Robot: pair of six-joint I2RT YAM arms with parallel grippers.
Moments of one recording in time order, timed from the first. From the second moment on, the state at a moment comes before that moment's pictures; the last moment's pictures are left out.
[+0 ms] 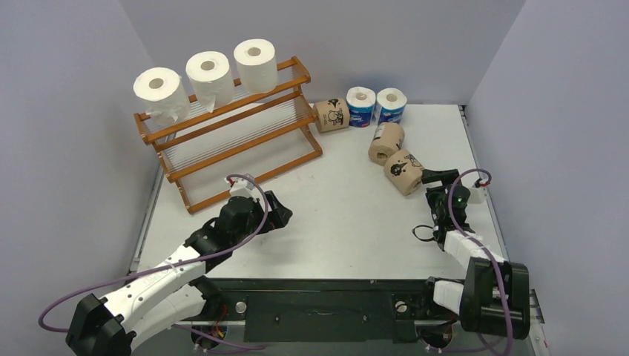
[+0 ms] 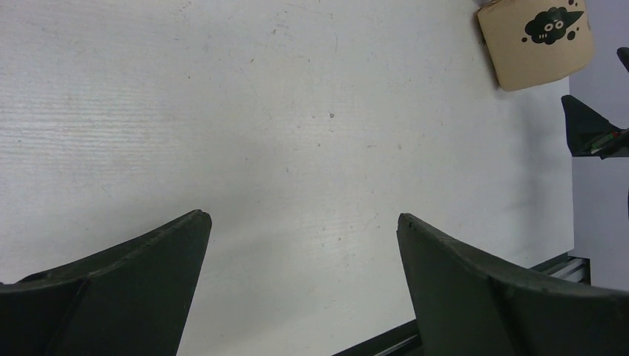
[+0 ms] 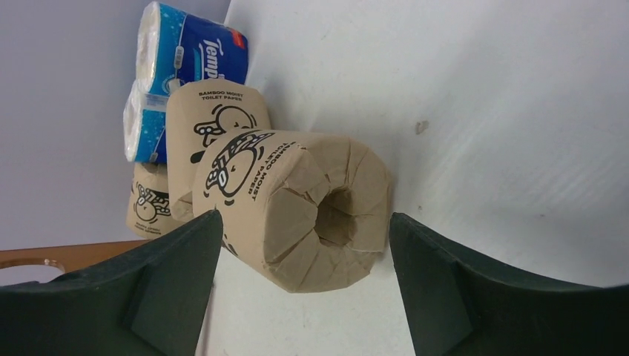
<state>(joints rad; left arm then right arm) -0.69 0.86 0.48 -0.17 -0.16 -0.83 -0.14 1.11 0.32 0.40 0.11 1.03</state>
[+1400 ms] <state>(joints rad) -0.69 0.78 0.42 -0.18 -0.17 -0.84 -0.16 1.66 0.33 1.12 -0.15 1.29</state>
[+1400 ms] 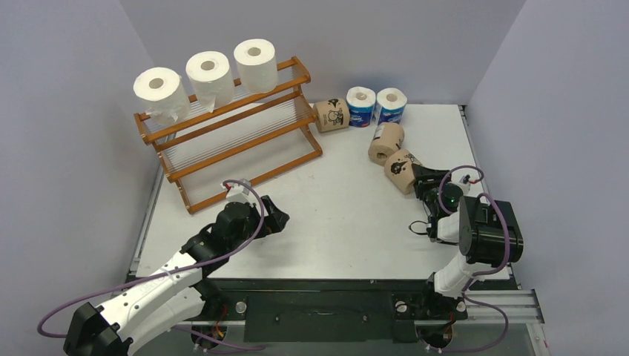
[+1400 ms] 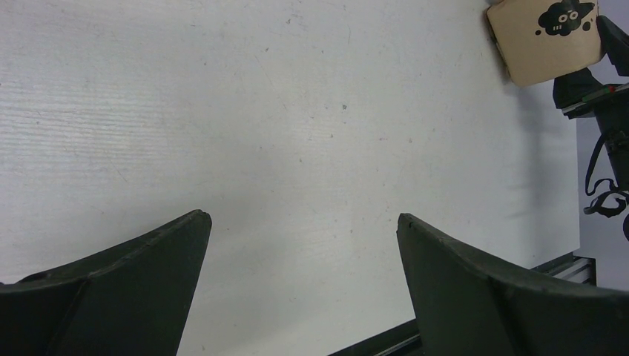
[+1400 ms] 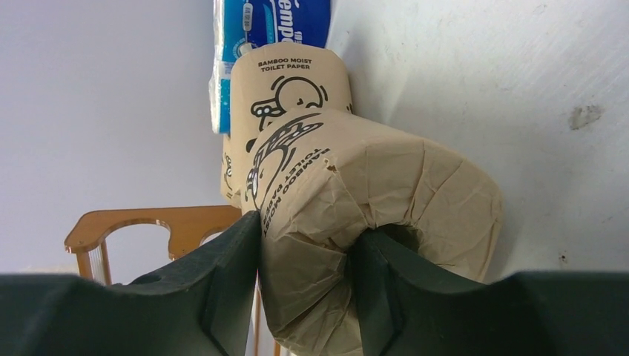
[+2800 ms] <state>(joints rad) -0.69 0.67 0.42 -0.27 -0.22 -0.83 0.96 1.26 1.12 -0.73 0.48 0.36</state>
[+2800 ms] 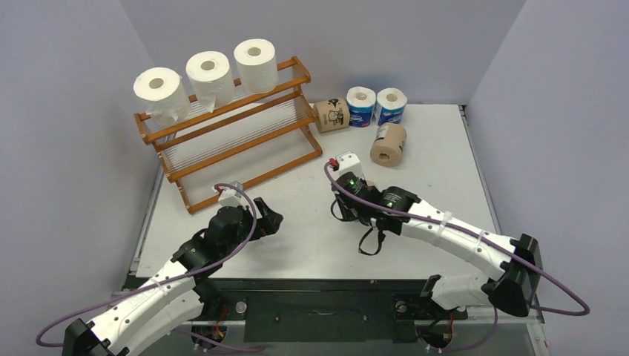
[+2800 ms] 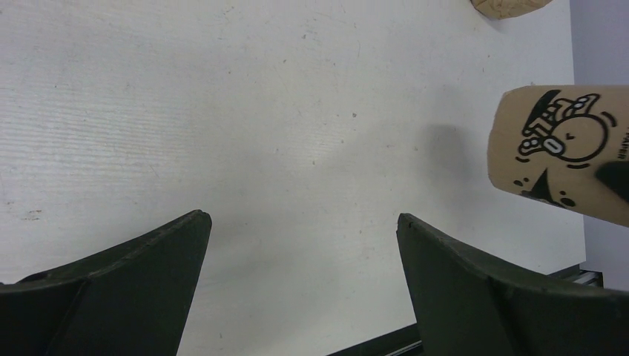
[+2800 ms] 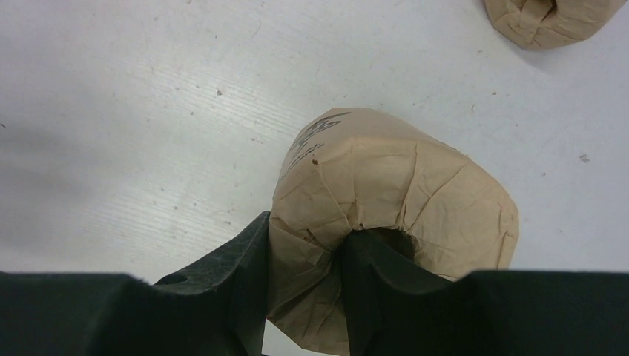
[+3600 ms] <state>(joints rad) -0.69 0.68 0.41 -0.30 -0.25 -0.83 0.96 1.53 1.09 -0.64 0.35 0.27</state>
